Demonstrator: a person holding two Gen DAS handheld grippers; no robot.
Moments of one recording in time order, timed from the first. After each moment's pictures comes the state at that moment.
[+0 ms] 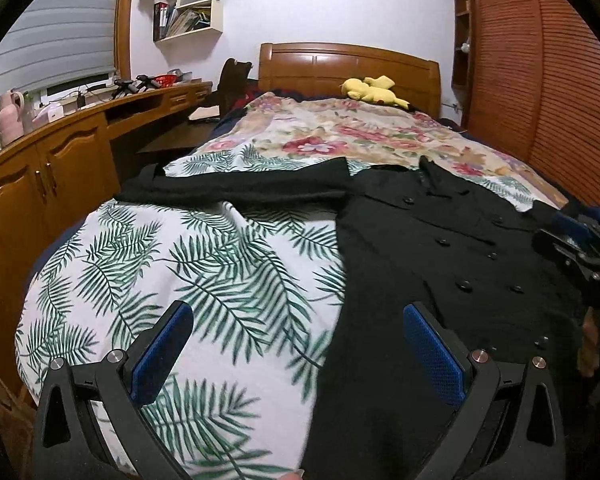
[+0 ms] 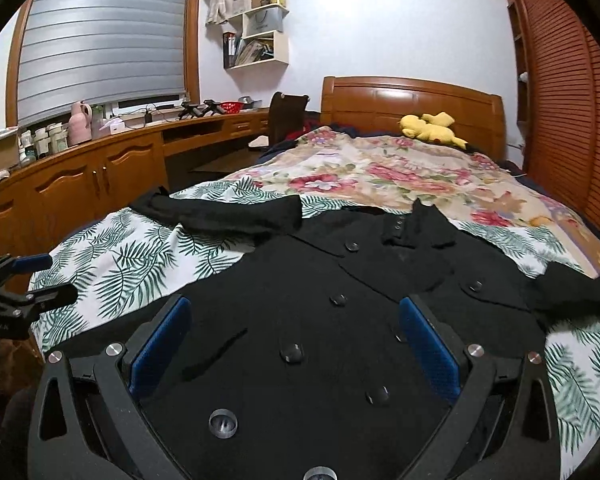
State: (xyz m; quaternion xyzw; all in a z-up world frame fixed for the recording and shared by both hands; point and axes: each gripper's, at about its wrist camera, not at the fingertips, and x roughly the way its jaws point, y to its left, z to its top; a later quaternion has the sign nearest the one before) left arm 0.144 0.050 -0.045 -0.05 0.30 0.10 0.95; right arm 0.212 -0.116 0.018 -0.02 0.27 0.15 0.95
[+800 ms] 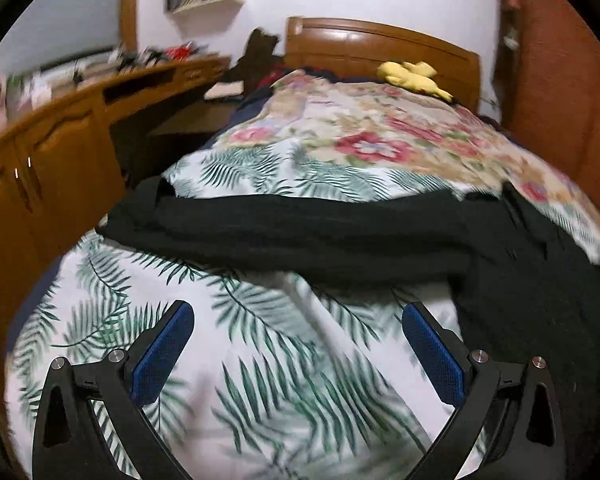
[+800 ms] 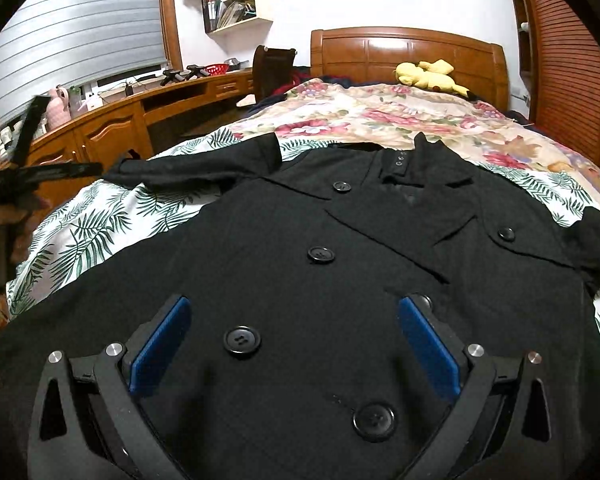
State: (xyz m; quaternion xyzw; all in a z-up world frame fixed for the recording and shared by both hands) left arm 0.318 0.196 -0.065 -0.09 0.33 0.12 0.93; right arm 0.268 -0.139 -0.053 0.00 0.34 0.14 0.93
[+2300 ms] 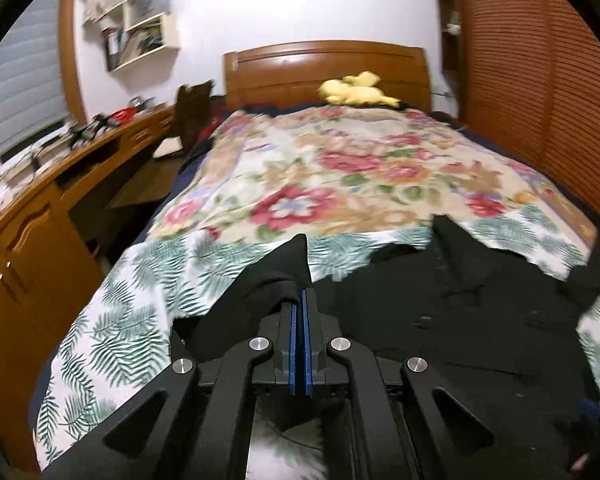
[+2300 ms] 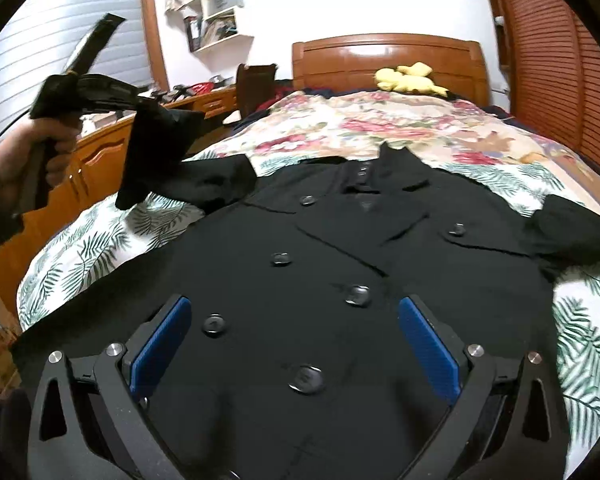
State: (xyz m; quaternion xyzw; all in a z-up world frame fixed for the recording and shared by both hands) left arm 0.433 0.046 0.020 0.01 0.31 0.06 0.95; right arm 0.240 -0.194 -0.024 0.04 0.33 0.12 0.94
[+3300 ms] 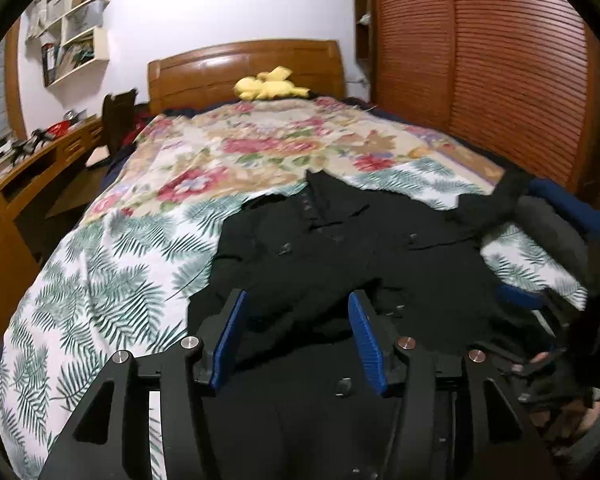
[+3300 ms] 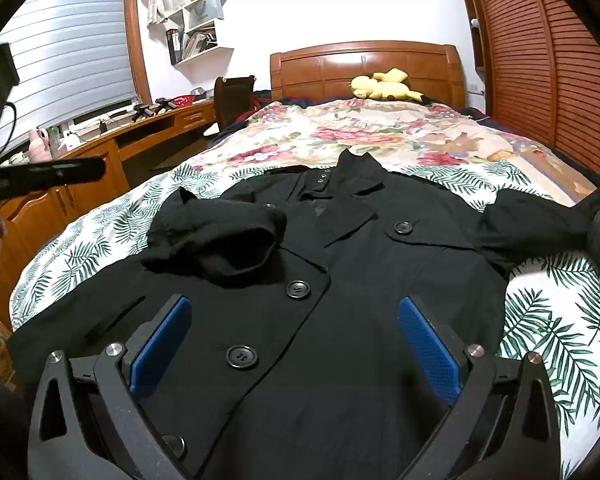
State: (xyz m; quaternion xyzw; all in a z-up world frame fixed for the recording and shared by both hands) left arm 0.315 0.021 0.011 0.03 0.32 -0.05 0.94; right arm 0.225 -0.231 -0.018 0.04 0.32 0.10 0.94
